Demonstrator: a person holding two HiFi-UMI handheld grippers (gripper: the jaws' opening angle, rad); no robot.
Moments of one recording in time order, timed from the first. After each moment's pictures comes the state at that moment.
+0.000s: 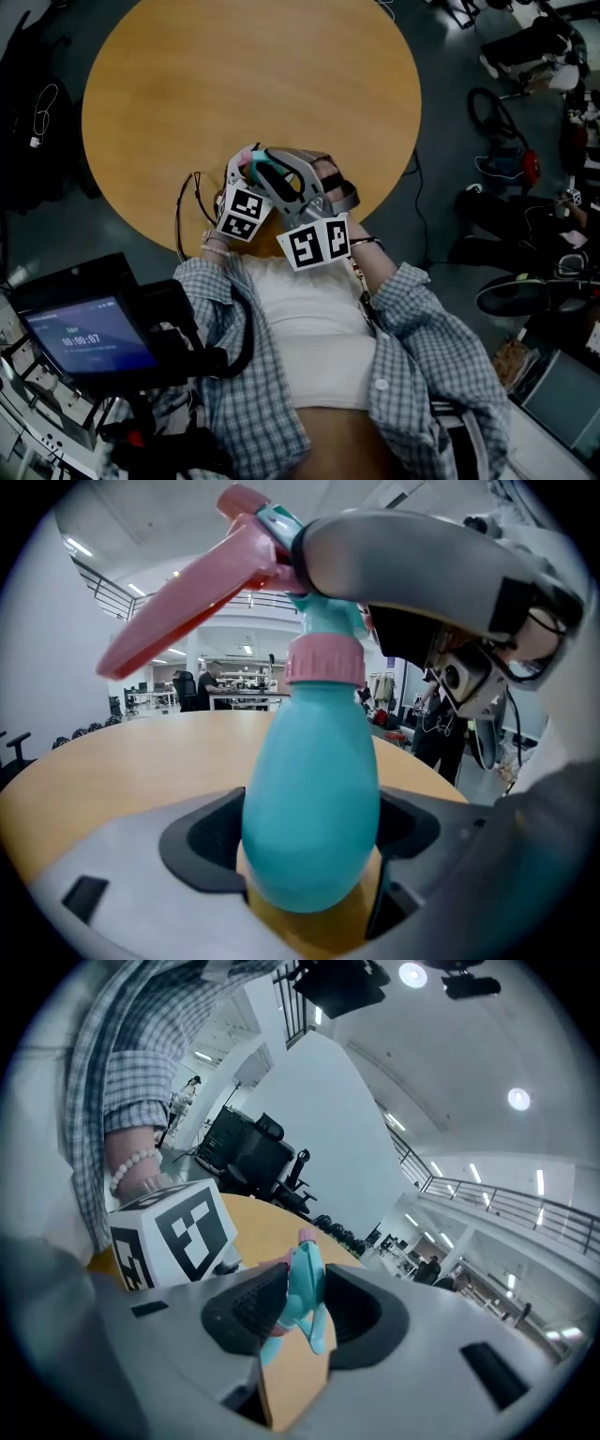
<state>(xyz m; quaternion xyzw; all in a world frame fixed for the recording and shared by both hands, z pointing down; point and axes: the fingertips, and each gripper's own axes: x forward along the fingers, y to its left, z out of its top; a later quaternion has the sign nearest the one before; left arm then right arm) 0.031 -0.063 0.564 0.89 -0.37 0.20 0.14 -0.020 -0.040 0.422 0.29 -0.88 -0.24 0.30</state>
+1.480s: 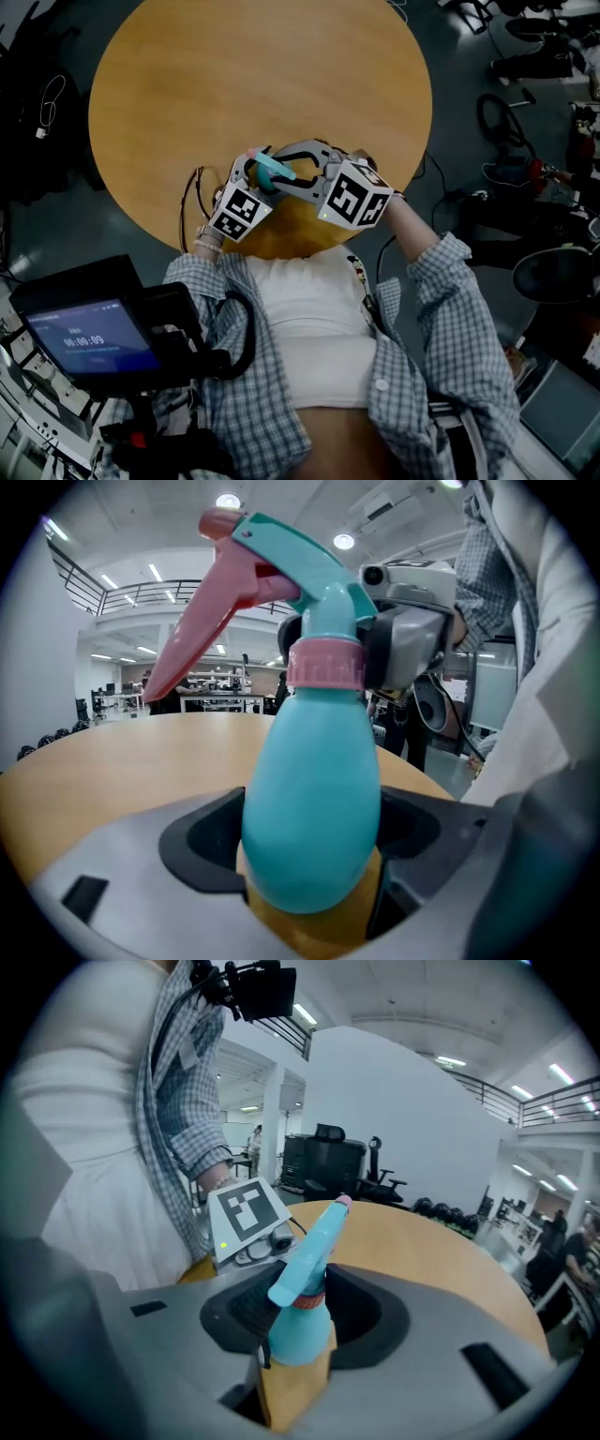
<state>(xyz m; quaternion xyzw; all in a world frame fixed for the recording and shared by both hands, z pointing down) 0.032 -0.047 0.556 0.93 -0.29 0.20 0.12 -0.017 -0.024 0.457 -0.01 -0.94 -0.08 0.32</state>
